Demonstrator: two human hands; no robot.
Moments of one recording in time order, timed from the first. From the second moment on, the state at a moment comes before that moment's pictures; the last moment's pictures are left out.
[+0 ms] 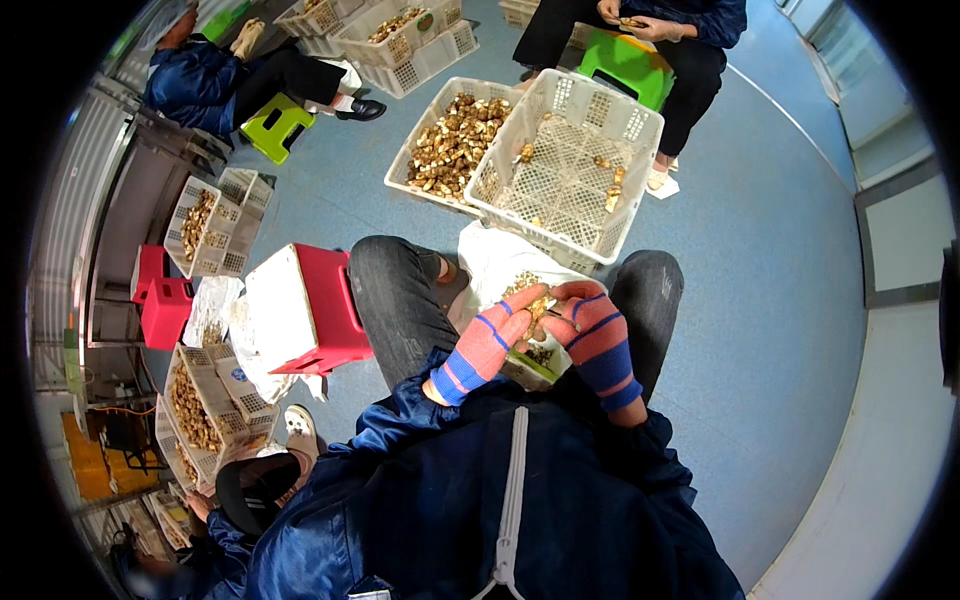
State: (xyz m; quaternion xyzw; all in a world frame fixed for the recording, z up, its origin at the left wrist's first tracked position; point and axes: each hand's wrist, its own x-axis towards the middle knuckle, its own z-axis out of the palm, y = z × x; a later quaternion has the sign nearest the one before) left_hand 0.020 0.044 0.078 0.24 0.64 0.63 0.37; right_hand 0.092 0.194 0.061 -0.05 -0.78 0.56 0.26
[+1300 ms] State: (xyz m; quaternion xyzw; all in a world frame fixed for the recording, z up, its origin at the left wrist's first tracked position) left_hand 0.015 0.049 0.072 0.43 0.76 0.48 0.10; right_hand 0.109 0.198 0.060 -0.04 -0.79 0.59 0.18
